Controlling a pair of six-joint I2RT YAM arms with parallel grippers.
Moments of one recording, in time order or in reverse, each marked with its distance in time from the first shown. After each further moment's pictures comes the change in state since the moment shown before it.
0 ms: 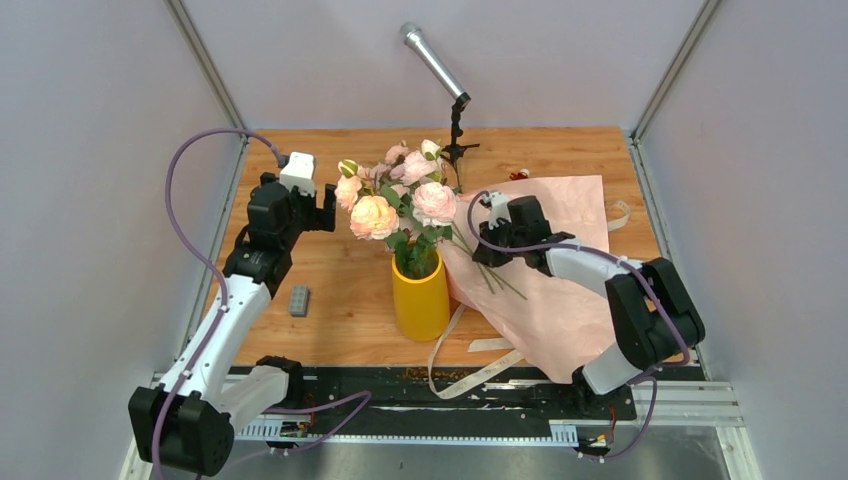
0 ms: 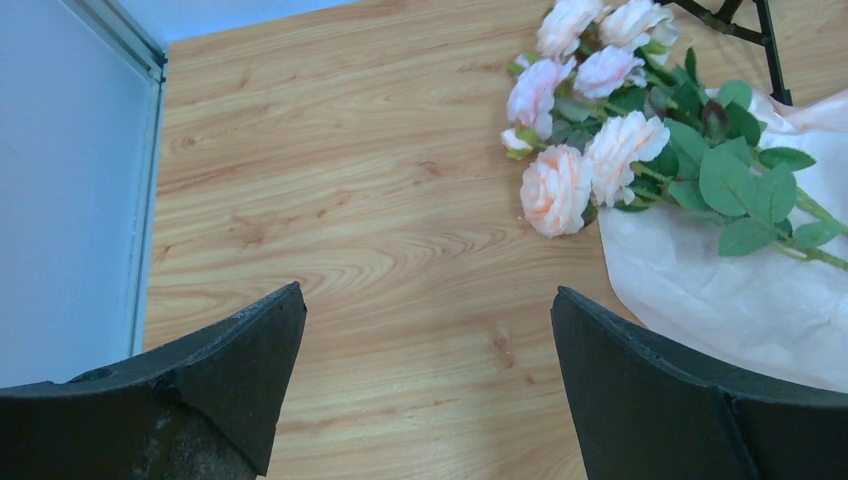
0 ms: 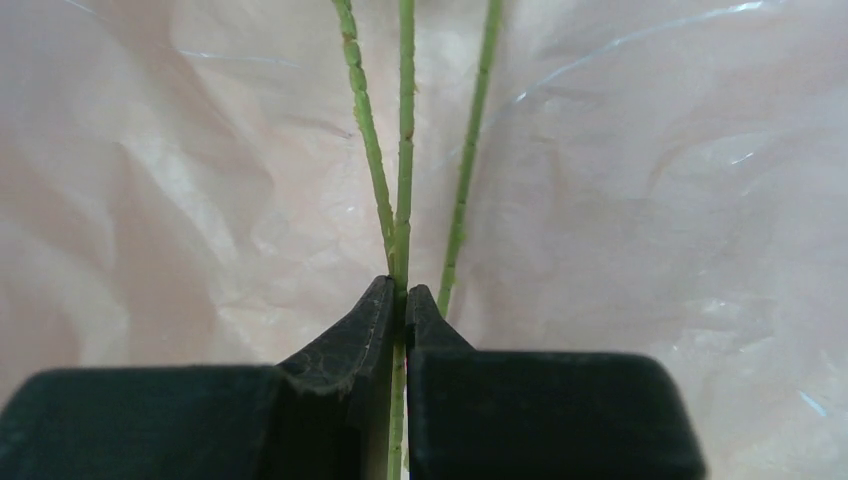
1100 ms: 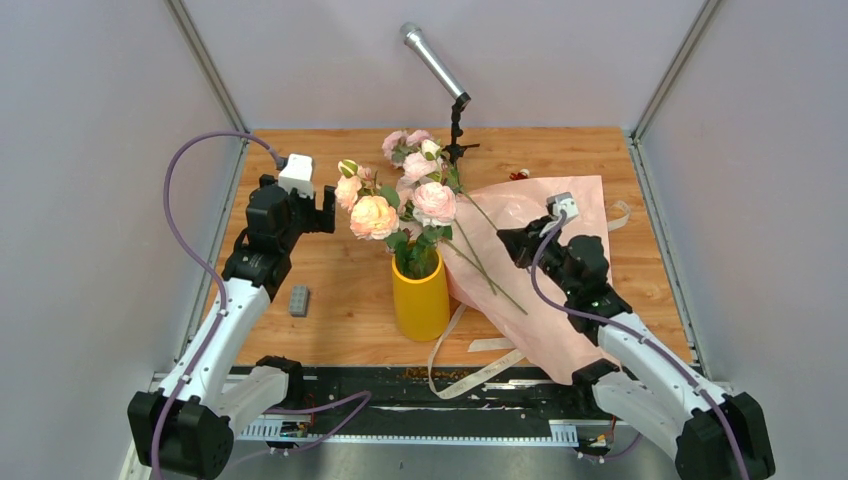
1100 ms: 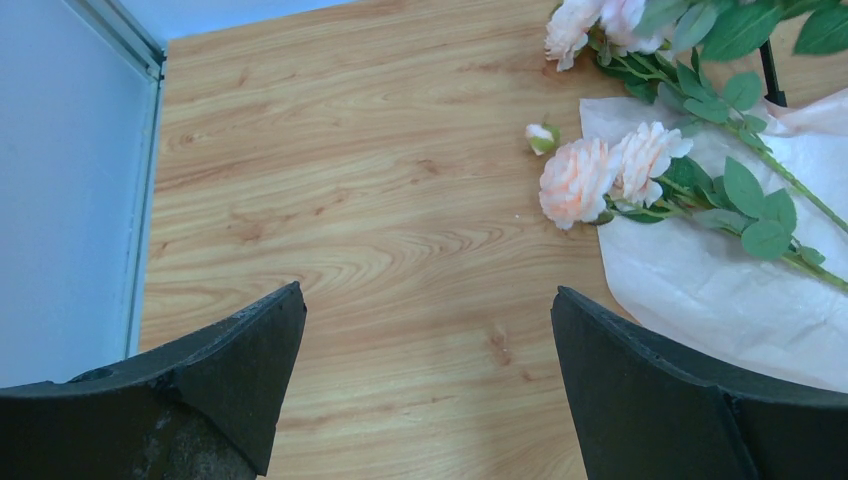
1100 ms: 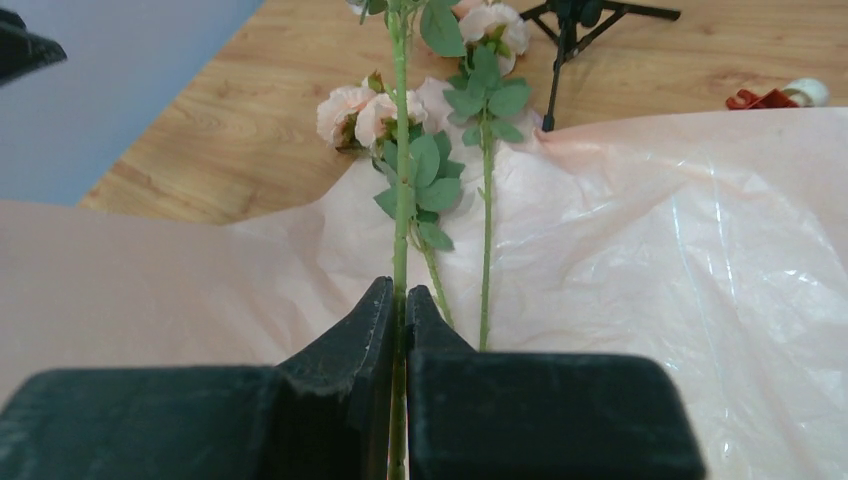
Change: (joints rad) left arm 0.000 -0.025 -0.014 0.001 0.001 -0.006; right arm 0.000 -0.691 -0.359 0.341 0.176 0.225
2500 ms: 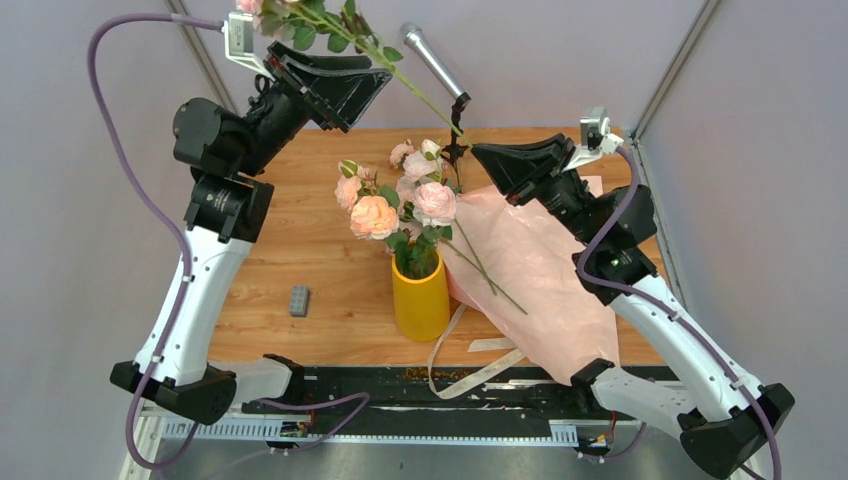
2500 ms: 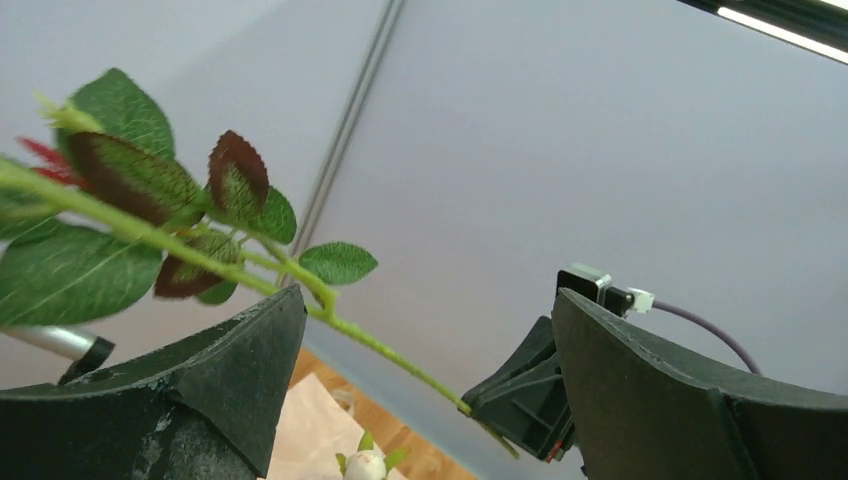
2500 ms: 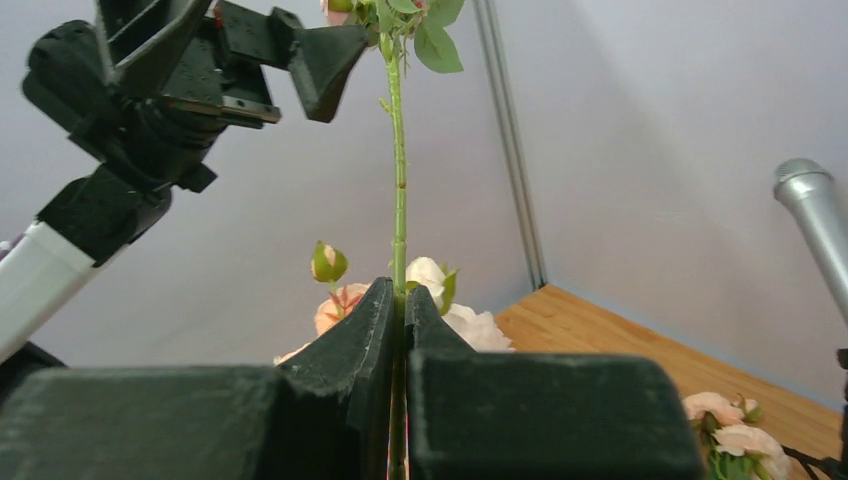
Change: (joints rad) left arm -0.174 0.259 0.867 0.240 0.560 -0.815; right arm 0.139 0.091 0.612 0.128 -0.127 0.189
